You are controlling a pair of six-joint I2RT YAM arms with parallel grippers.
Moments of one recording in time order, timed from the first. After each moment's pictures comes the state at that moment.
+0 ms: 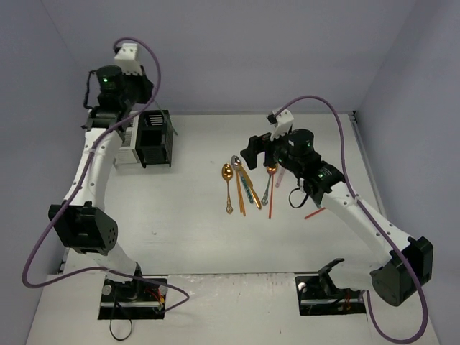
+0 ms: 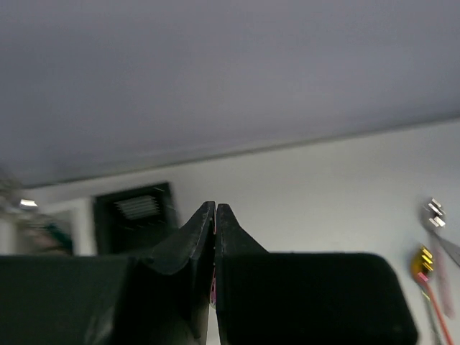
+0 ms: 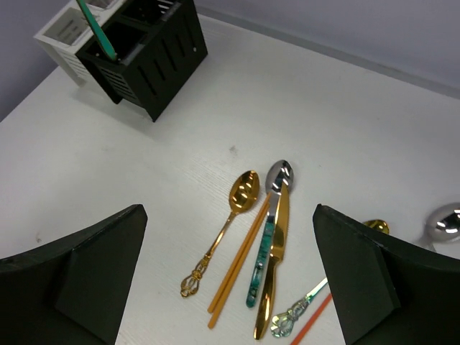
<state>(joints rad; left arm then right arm) -0.10 1.63 1.76 -0.32 0.19 -0.09 0.55 1.24 1.08 -0.10 -0.10 0.13</state>
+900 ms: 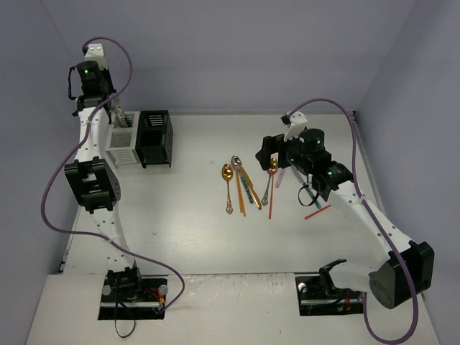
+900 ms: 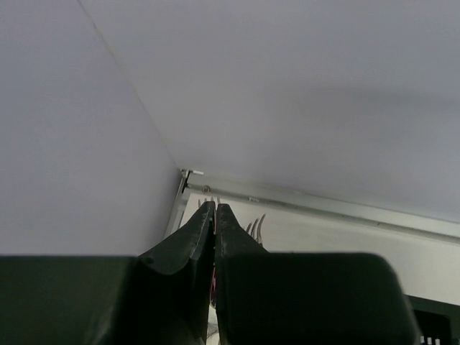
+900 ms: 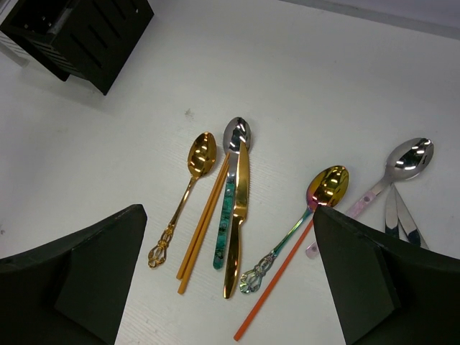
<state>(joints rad) 0.19 2.19 2.25 -0.27 -0.06 0.06 0.41 1.22 1.04 -0.21 -0.14 0.14</state>
